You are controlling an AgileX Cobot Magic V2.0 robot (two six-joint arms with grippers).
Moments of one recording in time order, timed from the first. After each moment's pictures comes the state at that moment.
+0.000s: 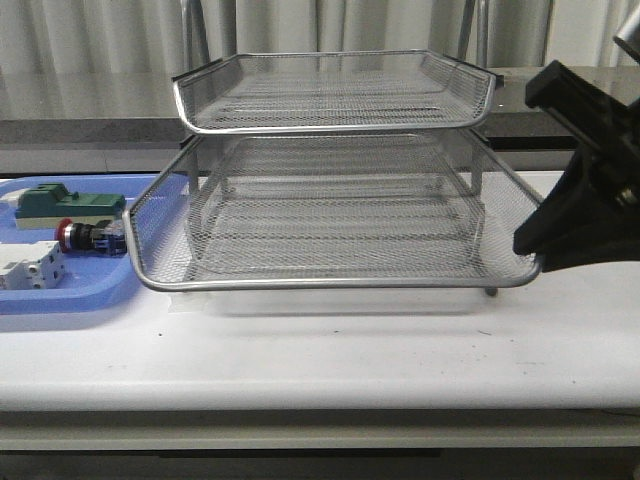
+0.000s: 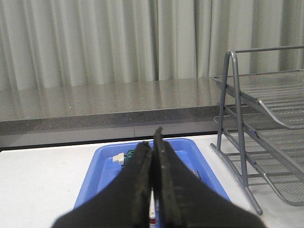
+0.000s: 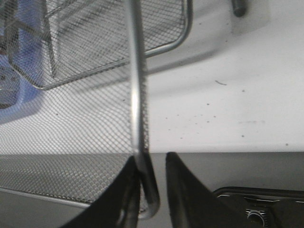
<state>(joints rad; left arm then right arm) -0.06 0.00 0.00 0.07 -0.05 -0.03 0.14 1.33 -0.59 1.09 0.43 -0.46</state>
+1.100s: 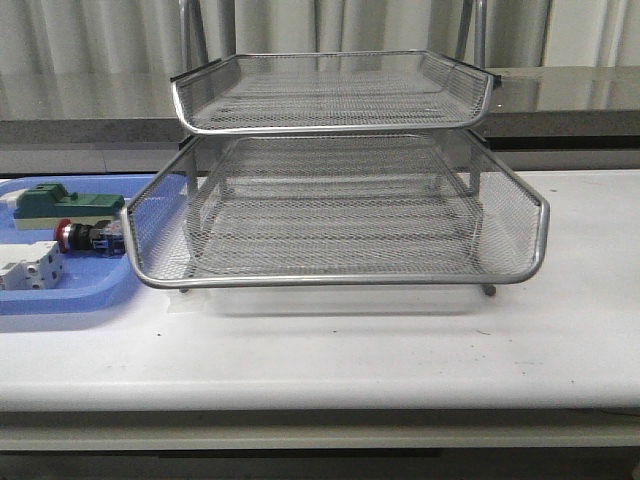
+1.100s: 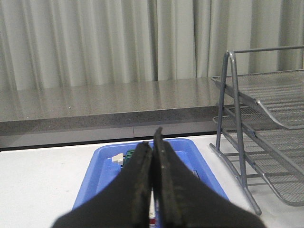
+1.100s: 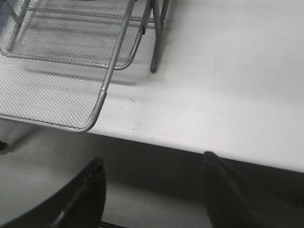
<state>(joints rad) -0.06 0.00 0.00 0.07 -0.05 -0.03 -0.03 0.74 -0.72 0.31 0.84 -0.25</state>
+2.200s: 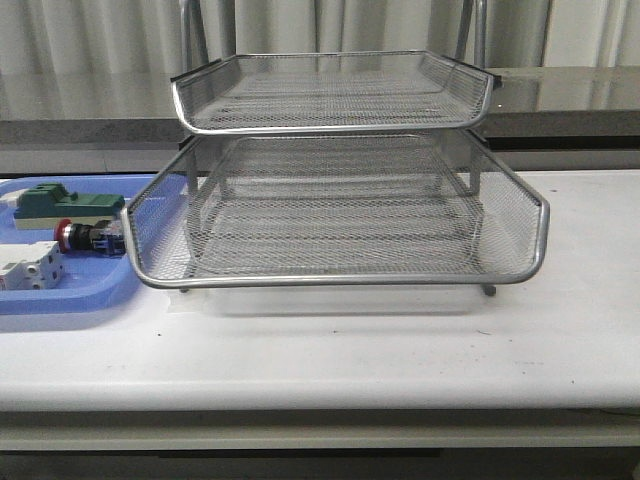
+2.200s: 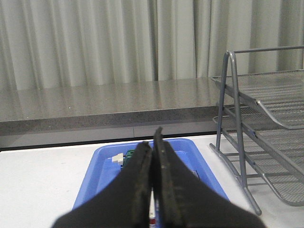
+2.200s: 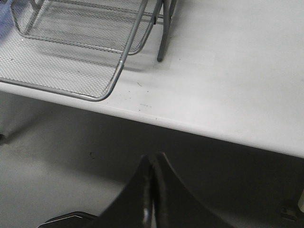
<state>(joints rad) -0.06 0.00 0.00 0.07 -0.05 -0.03 -0.04 0.54 -0.72 0.28 1.00 -0.25</state>
